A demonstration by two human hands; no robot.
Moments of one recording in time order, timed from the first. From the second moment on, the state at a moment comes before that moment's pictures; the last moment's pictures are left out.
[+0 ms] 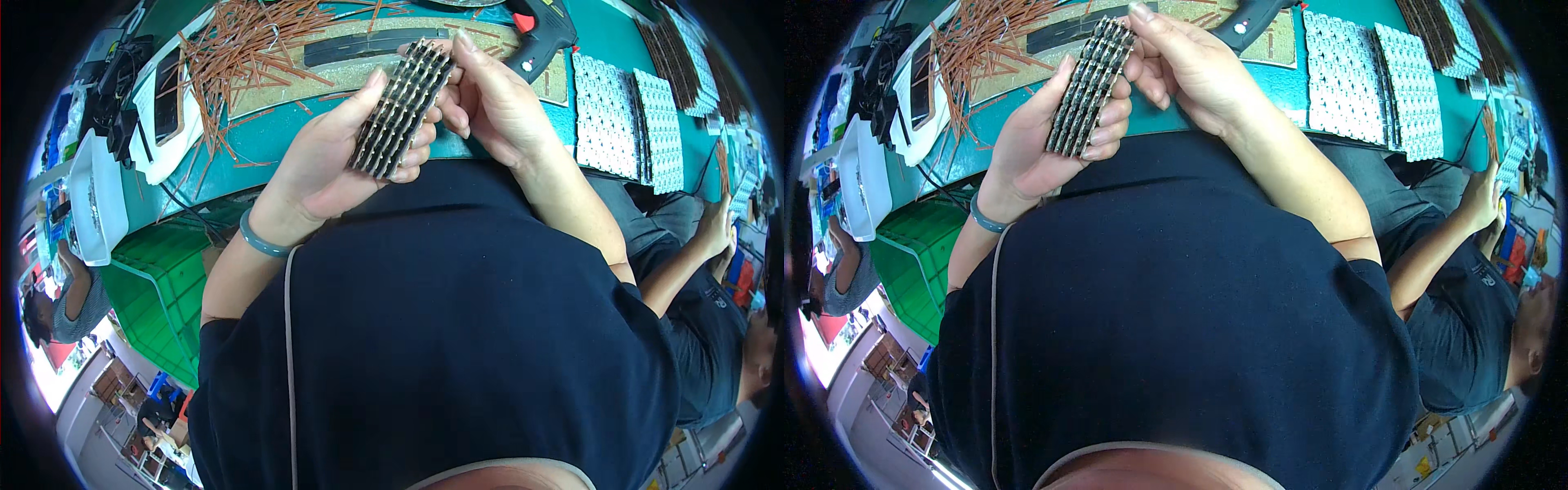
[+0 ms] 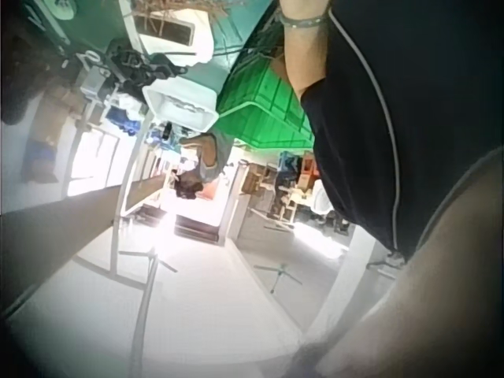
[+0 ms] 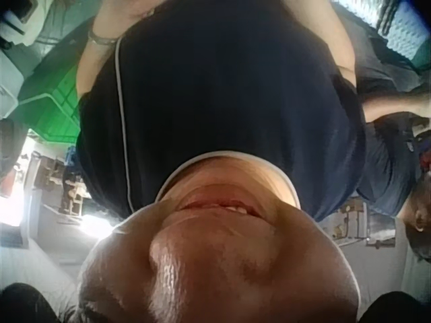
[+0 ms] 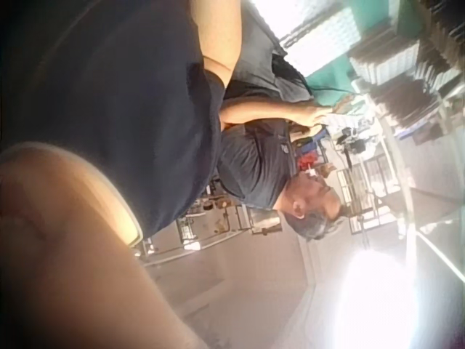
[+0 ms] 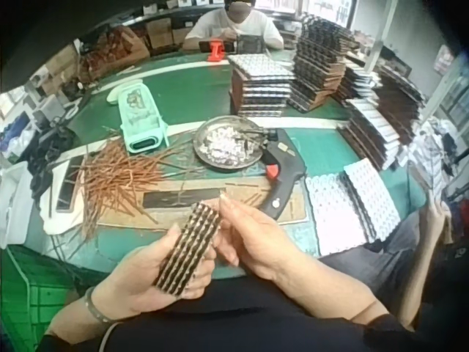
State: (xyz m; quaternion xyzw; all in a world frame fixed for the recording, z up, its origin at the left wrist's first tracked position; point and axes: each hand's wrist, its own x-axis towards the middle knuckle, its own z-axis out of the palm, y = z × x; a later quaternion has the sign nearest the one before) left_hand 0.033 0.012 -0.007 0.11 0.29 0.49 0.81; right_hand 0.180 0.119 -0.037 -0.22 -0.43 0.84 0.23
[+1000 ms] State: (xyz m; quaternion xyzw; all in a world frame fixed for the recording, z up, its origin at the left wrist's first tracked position) left_hand -0.008 -0.004 -0.024 0.75 0.62 0.21 0.11; right_hand 0.195 0.108 -0.038 -0.15 -0.92 0.29 0.22
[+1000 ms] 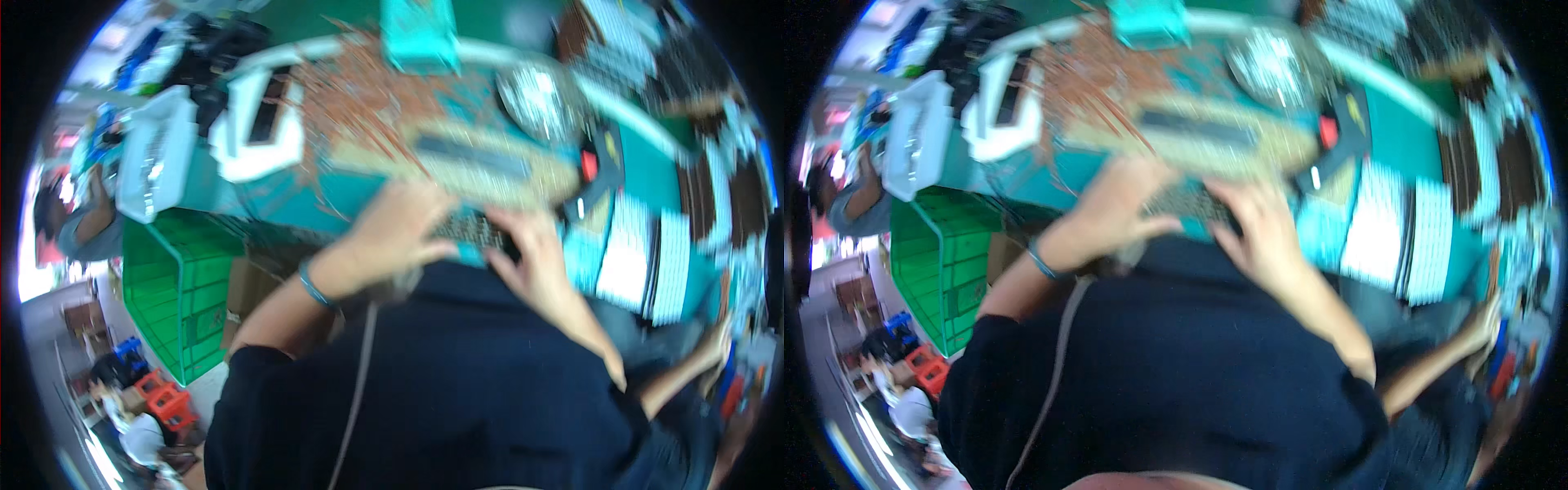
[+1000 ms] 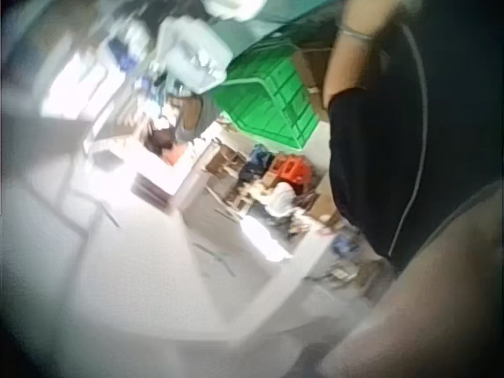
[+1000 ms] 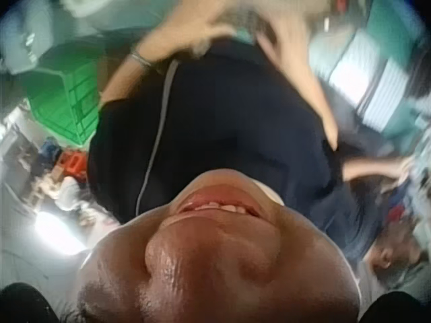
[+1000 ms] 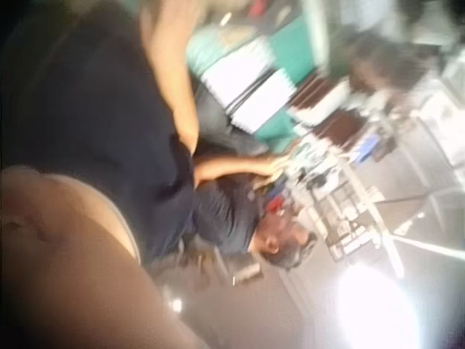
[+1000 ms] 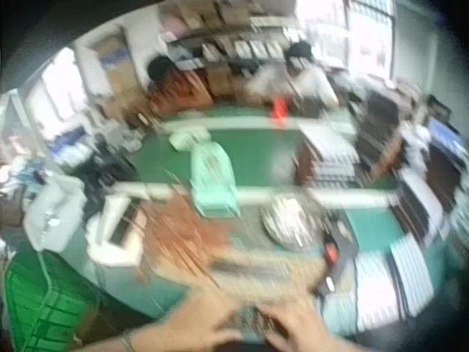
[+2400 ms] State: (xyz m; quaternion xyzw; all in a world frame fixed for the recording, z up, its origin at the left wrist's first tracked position) left_hand -0.012 -0.012 -0.047 0.62 0.67 0.35 0.20; right_hand 0.193 0.103 -0.042 -0.17 -0.93 0.22 0.23
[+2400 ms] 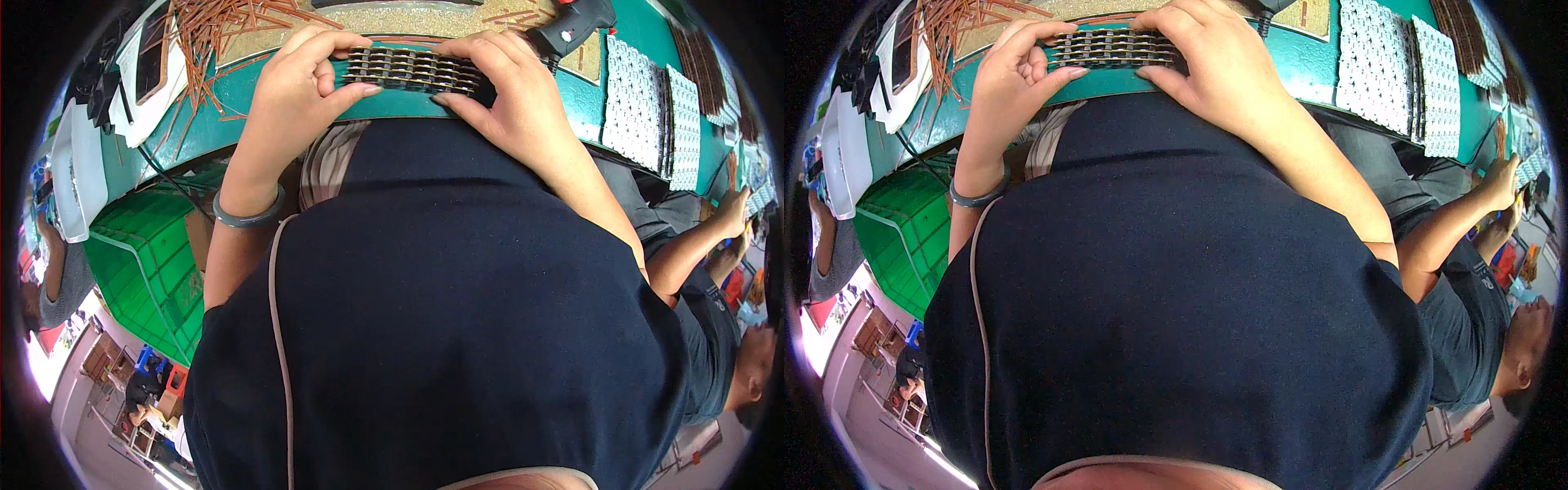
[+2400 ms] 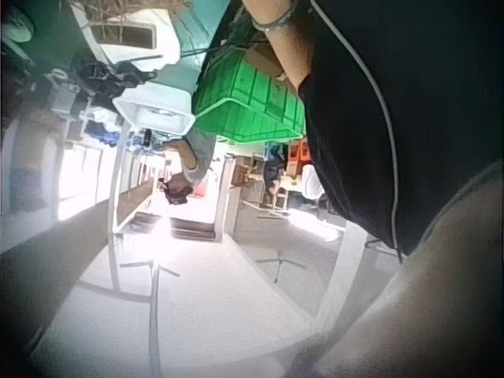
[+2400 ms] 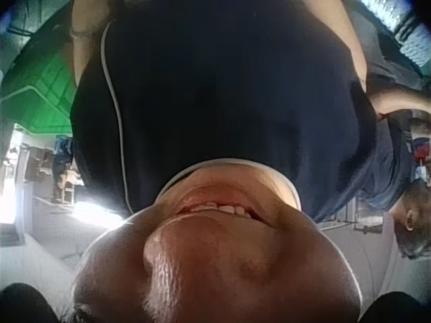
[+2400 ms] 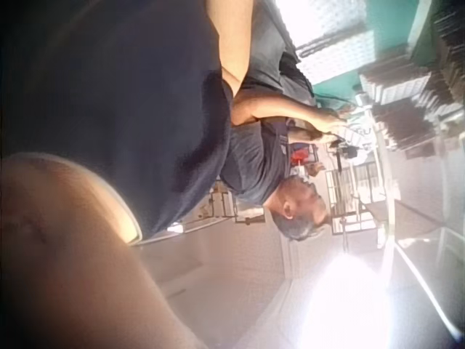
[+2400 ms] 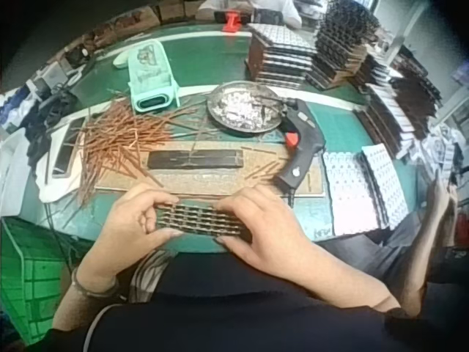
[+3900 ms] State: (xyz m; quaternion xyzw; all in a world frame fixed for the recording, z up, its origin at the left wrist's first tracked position) left_hand 0.015 0.007 -0.022 0.25 0.42 0.49 0.72; right_hand 0.185 0.123 -0.033 -0.22 -0.52 0.78 0.25
